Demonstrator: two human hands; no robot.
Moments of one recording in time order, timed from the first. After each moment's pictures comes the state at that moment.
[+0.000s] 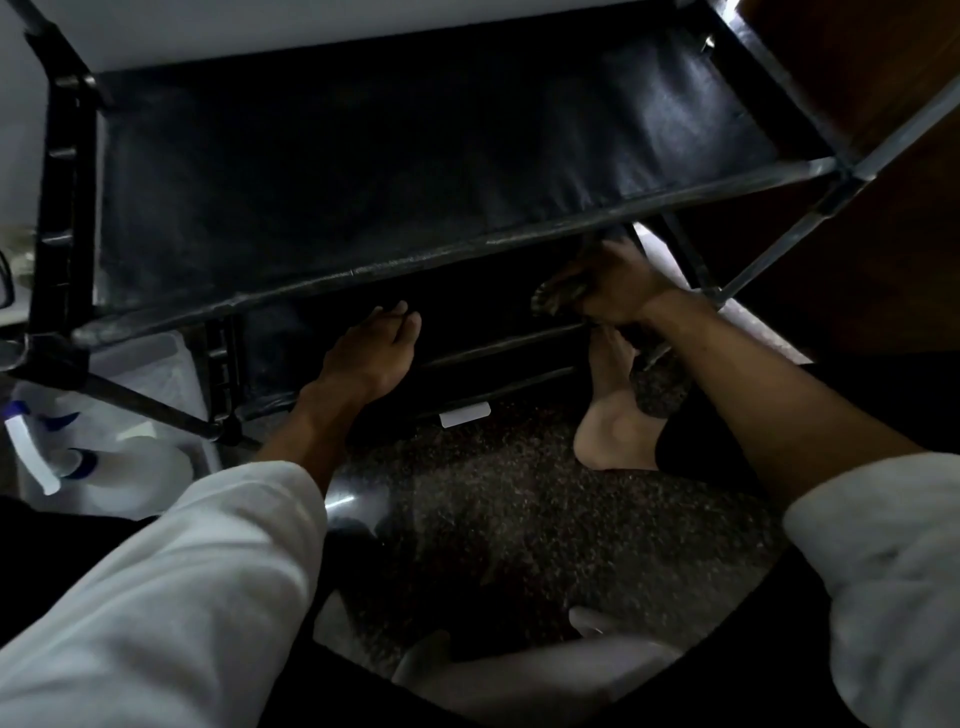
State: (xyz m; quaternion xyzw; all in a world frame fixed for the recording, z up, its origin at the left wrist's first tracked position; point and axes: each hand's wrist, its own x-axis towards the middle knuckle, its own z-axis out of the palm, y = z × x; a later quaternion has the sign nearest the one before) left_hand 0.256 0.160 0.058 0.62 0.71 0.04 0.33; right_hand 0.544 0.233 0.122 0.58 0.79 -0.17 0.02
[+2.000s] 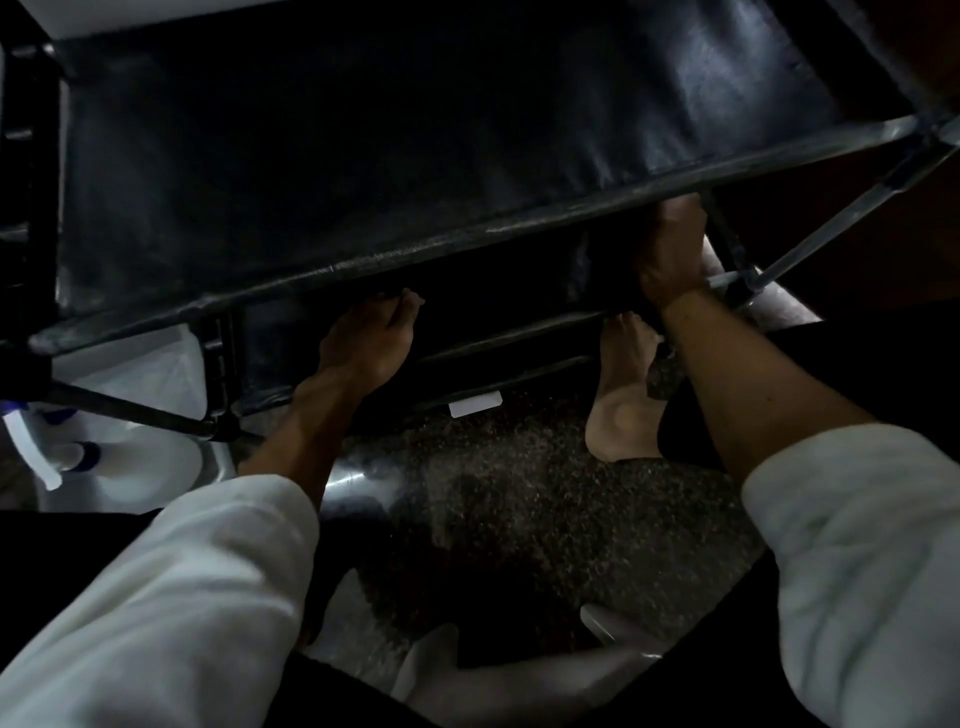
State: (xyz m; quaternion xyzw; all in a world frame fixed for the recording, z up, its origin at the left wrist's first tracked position) left_hand 0.261 0.162 0.063 0.58 0.75 0.11 0.30; right_hand 0.551 0.272 0.085 0.73 0.62 -0.17 -0.24
